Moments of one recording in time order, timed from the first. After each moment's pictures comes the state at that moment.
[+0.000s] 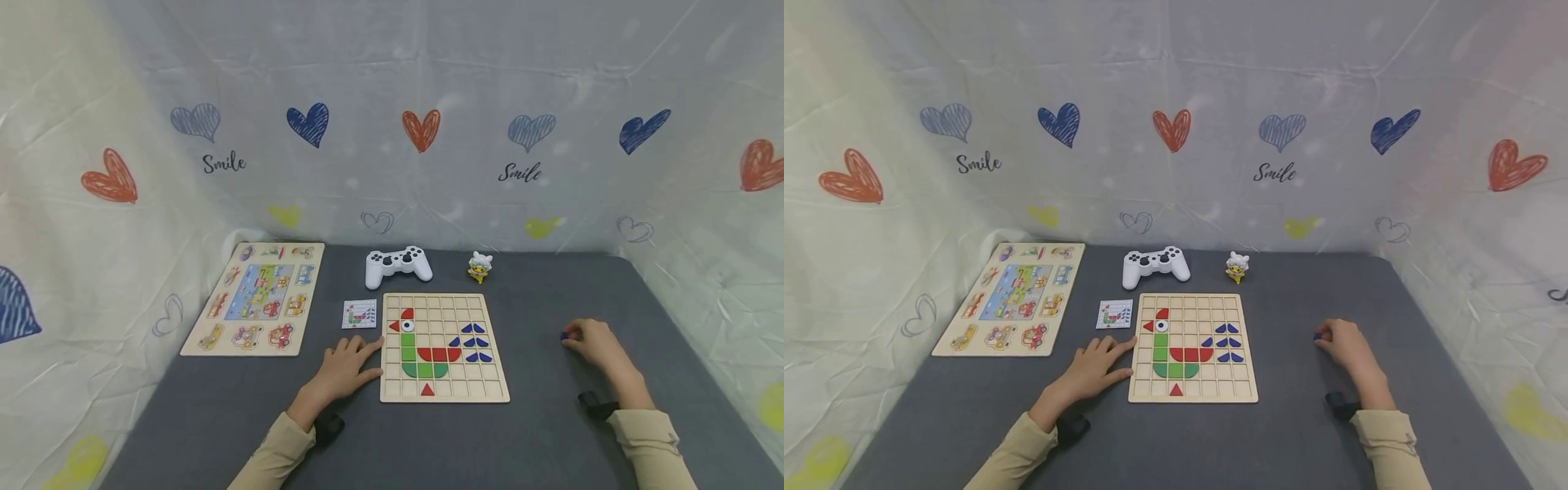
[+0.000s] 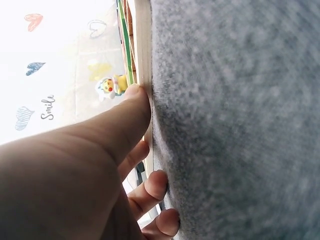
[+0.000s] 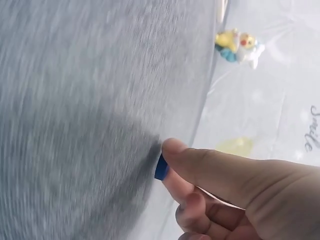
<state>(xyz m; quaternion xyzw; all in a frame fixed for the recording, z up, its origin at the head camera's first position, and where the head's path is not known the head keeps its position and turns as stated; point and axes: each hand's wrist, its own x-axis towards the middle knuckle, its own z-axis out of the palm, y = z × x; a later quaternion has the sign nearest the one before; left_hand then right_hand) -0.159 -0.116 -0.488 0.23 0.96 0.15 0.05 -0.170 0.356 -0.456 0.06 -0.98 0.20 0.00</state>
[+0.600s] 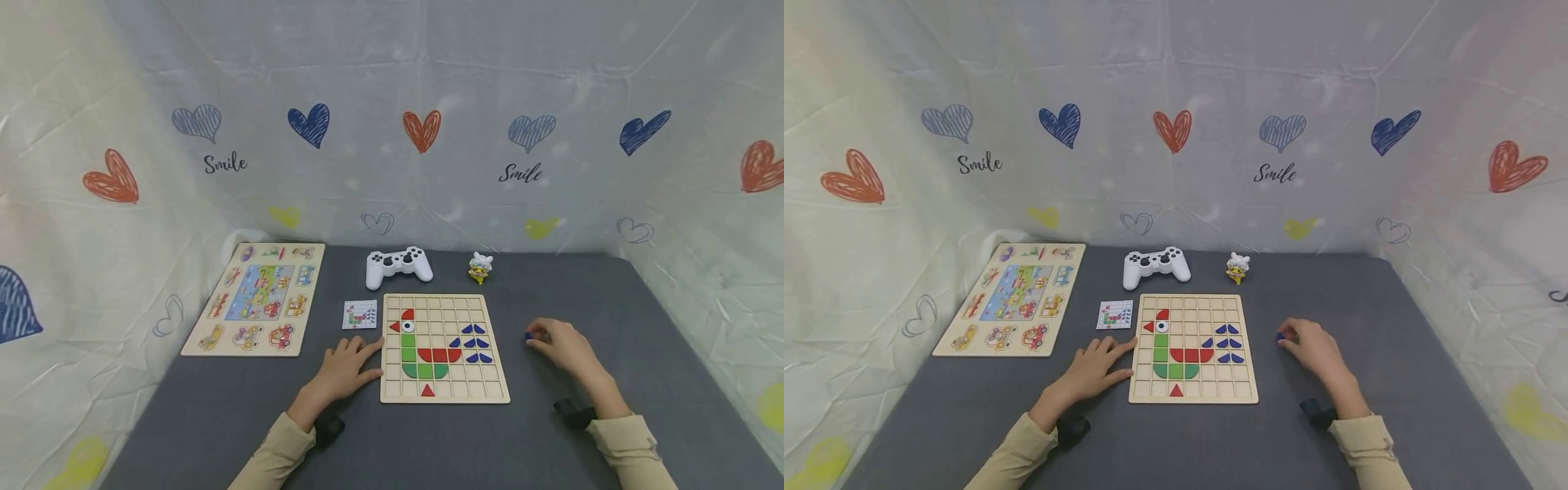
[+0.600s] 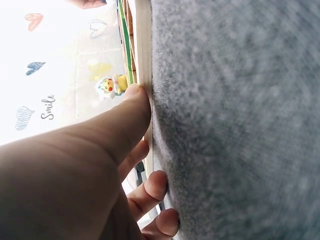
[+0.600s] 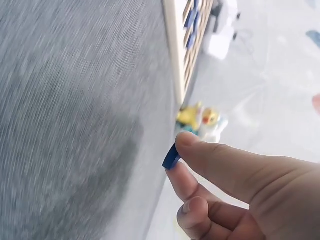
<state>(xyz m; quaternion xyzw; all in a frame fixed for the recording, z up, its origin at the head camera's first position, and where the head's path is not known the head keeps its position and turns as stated) -0.159 -0.116 -0.488 0.23 0.96 0.16 0.04 -0.165 0.295 -0.448 0.09 -0.98 0.20 0.02</state>
